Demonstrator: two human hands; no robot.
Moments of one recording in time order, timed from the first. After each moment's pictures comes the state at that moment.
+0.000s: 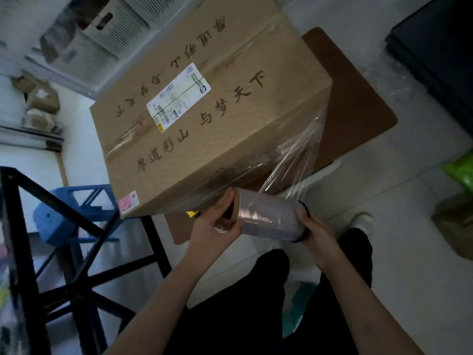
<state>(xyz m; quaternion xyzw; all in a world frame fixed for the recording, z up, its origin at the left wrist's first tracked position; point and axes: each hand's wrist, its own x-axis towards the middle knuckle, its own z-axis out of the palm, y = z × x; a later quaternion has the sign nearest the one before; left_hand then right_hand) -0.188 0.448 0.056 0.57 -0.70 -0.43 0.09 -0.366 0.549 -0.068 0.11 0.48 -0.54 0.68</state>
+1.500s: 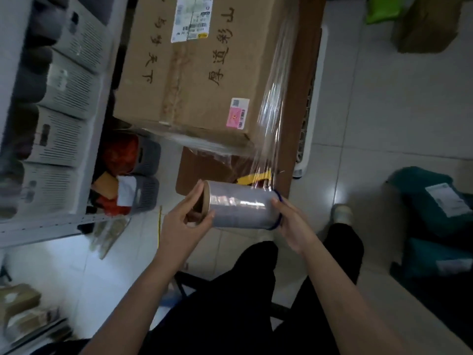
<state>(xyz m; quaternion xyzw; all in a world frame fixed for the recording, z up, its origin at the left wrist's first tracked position) 0.166 0.229 0.074 0.25 -0.88 -0.40 -0.08 0.113 0.422 -0.058 0.28 0.38 -0.77 0.42</state>
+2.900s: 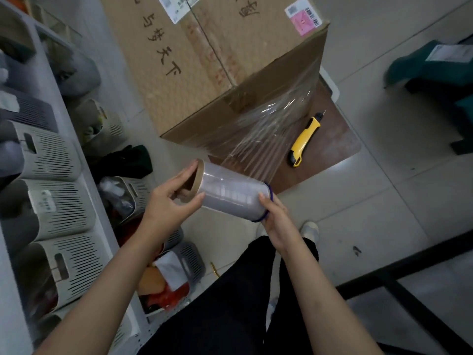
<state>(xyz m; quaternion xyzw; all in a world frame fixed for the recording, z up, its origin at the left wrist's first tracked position) 0.080 -0.066 0.060 -0.10 -0.89 -0.37 -0.24 0.193 0.095 -0.076 0.40 0.23 -0.89 0.08</state>
